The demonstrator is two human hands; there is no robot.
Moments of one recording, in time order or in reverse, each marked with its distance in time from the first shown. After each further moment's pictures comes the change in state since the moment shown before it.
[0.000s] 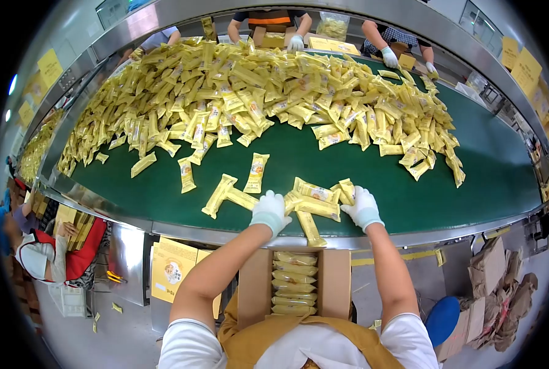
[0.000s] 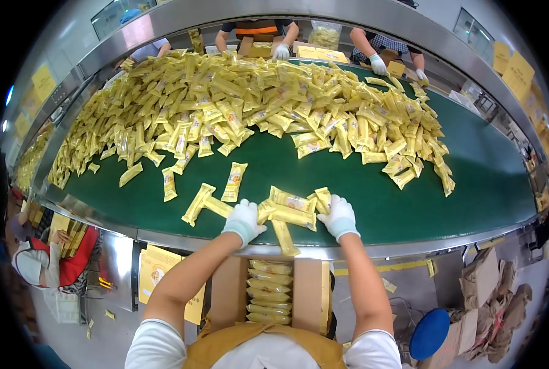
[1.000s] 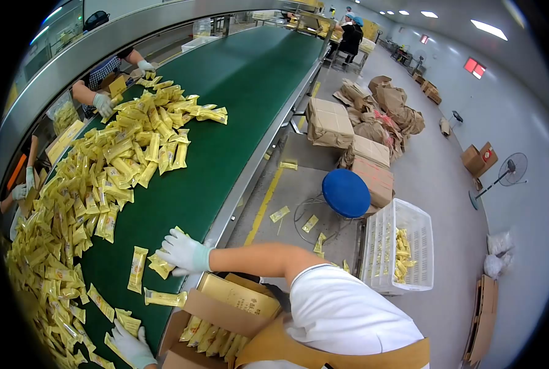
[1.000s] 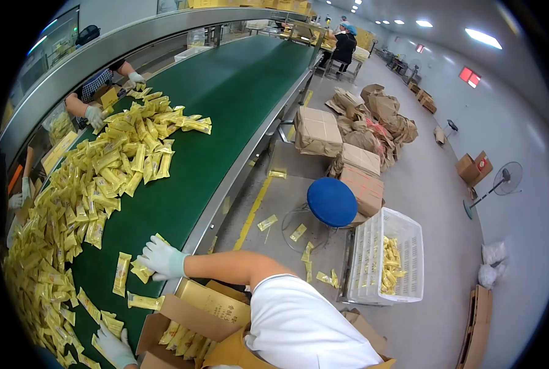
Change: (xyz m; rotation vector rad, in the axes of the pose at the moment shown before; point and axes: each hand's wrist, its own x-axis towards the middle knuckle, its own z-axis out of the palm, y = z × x) left_hand 0.008 -0.109 0.026 0.313 0.438 0.236; right_hand -0.078 0.011 0.001 -0.208 0.299 -0.395
